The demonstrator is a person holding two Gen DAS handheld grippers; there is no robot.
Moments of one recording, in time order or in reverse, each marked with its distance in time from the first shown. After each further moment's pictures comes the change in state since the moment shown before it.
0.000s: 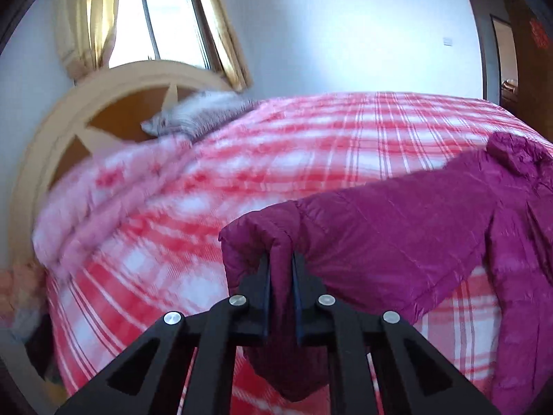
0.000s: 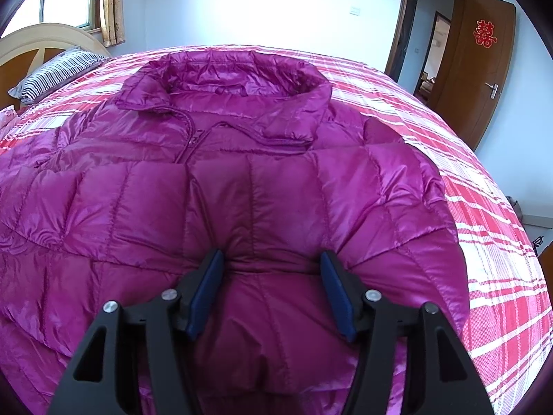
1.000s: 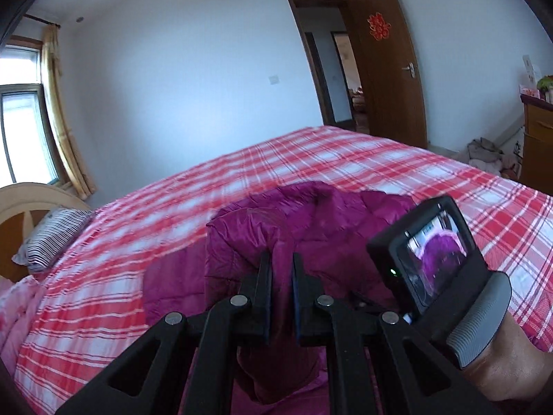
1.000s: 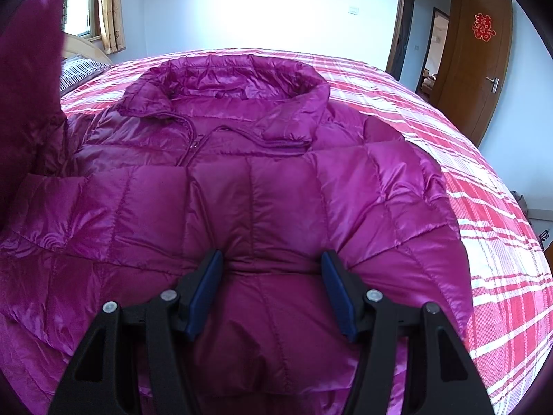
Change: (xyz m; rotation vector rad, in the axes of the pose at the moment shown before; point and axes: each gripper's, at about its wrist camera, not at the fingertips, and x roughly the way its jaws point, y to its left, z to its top) left arm -0.125 -0.330 0.042 0.324 -0.248 -0.543; right arm 0.000 -0.005 -0.001 0.027 -0.013 0.030
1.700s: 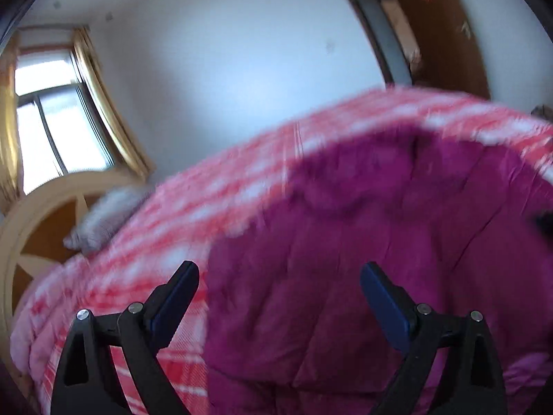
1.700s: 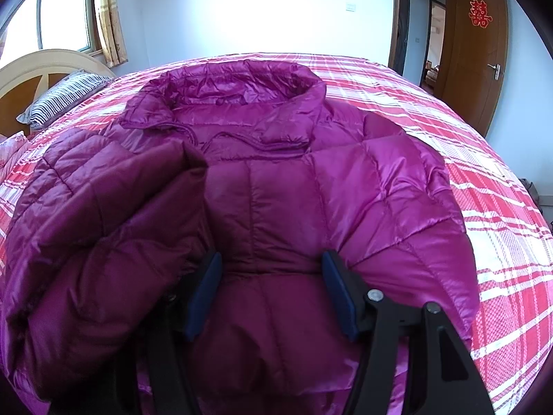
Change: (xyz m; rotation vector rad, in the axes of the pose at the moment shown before) left arm 0.077 0.056 -0.042 0.009 0.170 0.304; right arm -0.003 -0.011 -0.002 0.053 -0.018 0.065
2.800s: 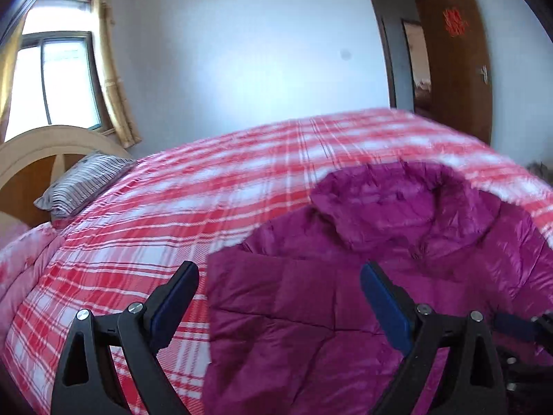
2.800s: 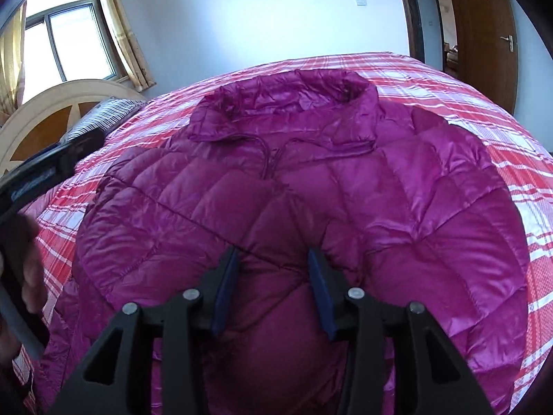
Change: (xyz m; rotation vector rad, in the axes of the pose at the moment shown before) left arm 0.037 0.048 0.030 -0.165 -0.016 -0.116; right arm -0.028 0.023 -0.004 0.093 -0.039 0.202
